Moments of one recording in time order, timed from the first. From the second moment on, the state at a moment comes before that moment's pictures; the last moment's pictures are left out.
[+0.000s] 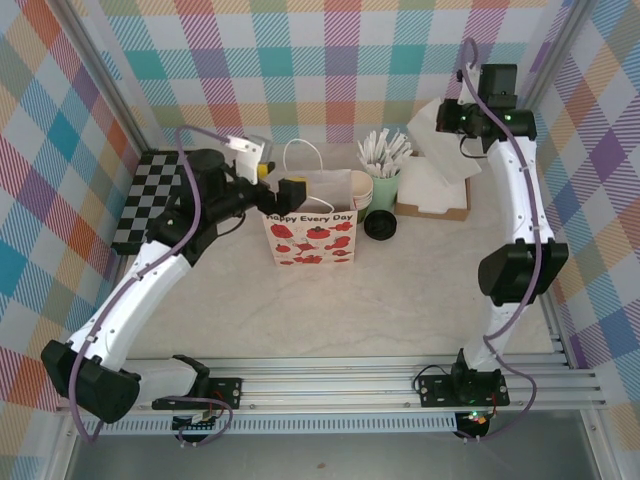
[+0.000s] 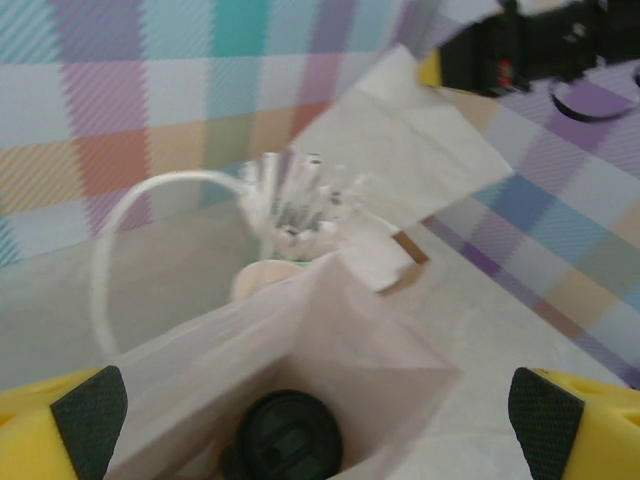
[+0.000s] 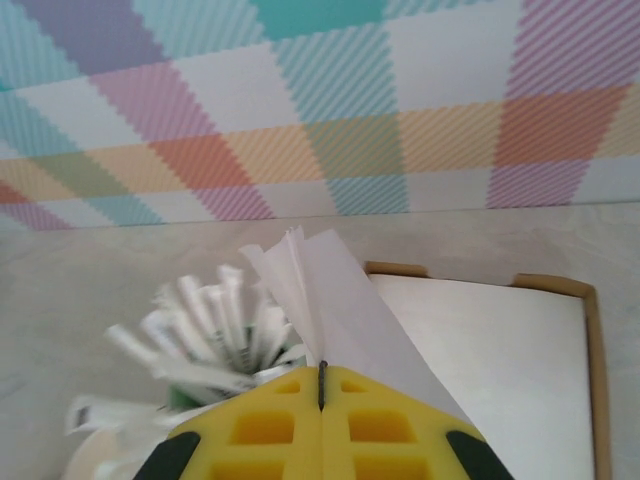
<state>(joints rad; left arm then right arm) -0.46 1.24 1.33 -0.34 0.36 -0.12 0.05 1.89 2.18 -0.87 -0.23 0.14</state>
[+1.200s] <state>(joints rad) -0.52 1.64 1.62 0.00 0.91 0.21 0.46 1.61 2.16 -0.86 -0.80 0.07</state>
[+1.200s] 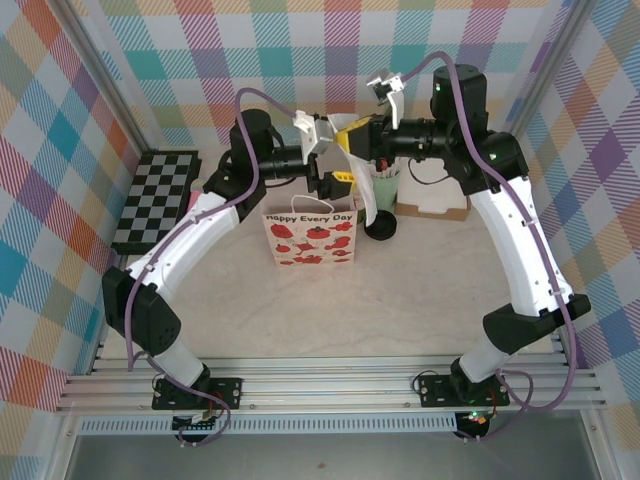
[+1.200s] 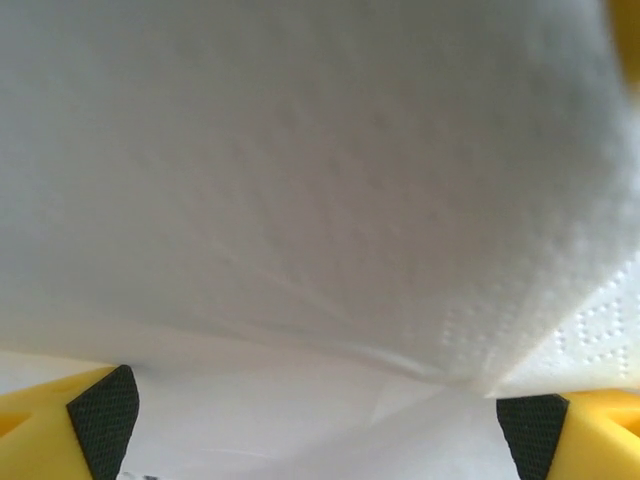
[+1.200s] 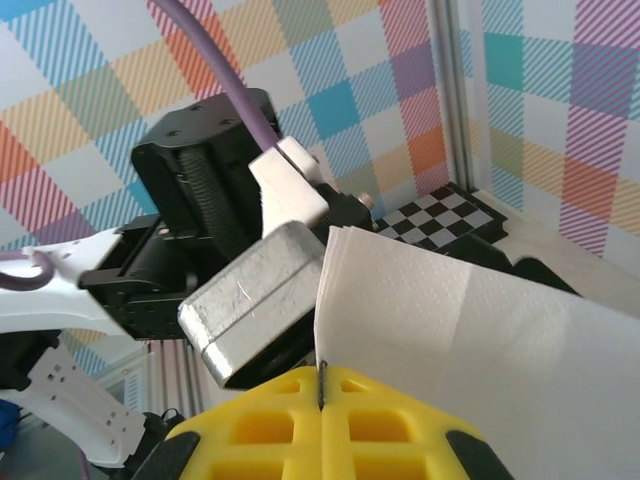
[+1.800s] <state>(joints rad) -0.44 1.54 1.53 -0.01 0.92 0.19 0.47 1.68 2.20 -0.96 -0.81 -0.05</state>
